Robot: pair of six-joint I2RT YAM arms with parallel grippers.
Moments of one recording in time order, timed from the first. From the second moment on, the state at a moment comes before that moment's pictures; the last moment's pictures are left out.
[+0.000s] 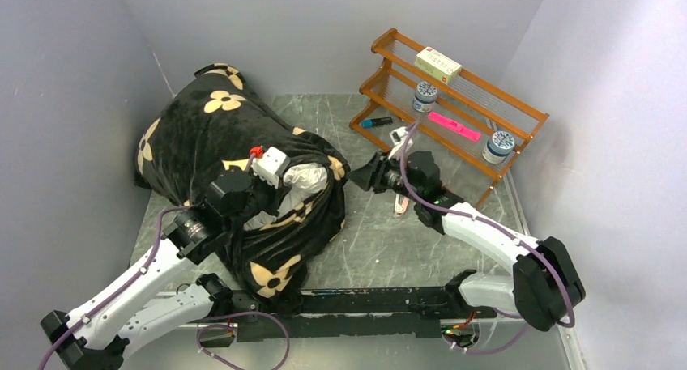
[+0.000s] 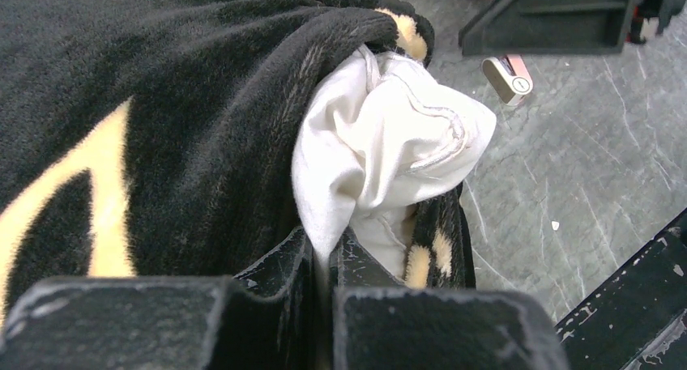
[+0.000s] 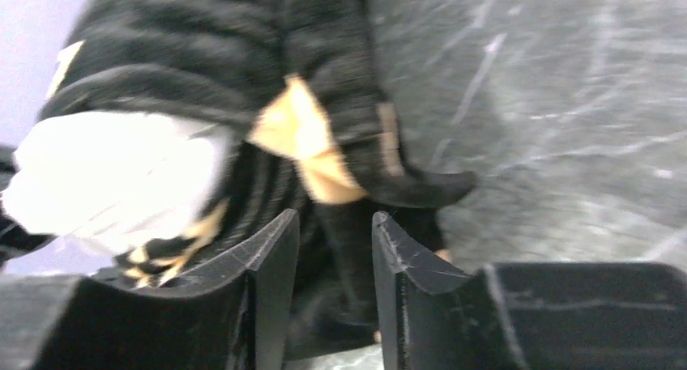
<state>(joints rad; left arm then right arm) -0.73 0.78 0.83 -0.40 -0.11 -0.07 0.53 1.21 0.65 0.32 -0.31 0.66</state>
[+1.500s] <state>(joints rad) -0.73 0.92 1.04 -0.38 0.19 0.27 0.78 1.47 0.81 0.46 -0.24 0.83</state>
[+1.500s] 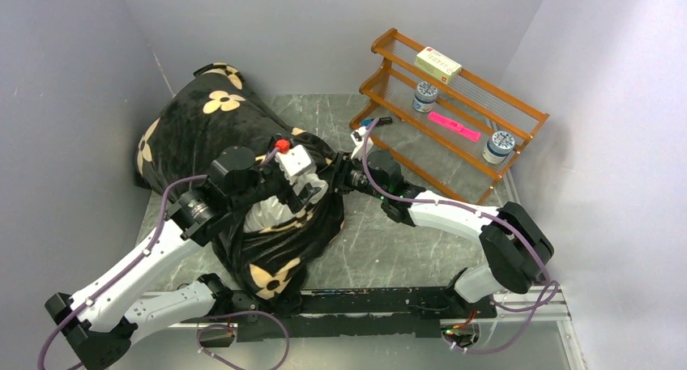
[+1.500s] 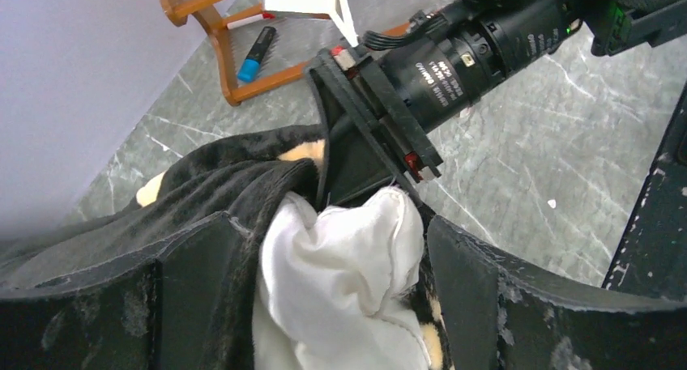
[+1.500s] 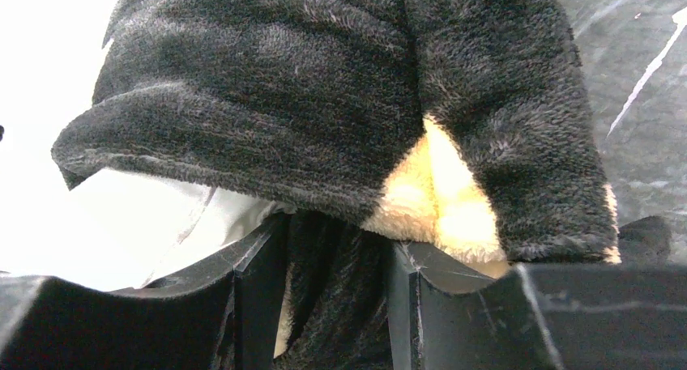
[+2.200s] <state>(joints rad) -0.90 1.03 0.96 -0.32 -0.15 0.56 0.78 1.48 0.82 0.46 -0.24 0.83</state>
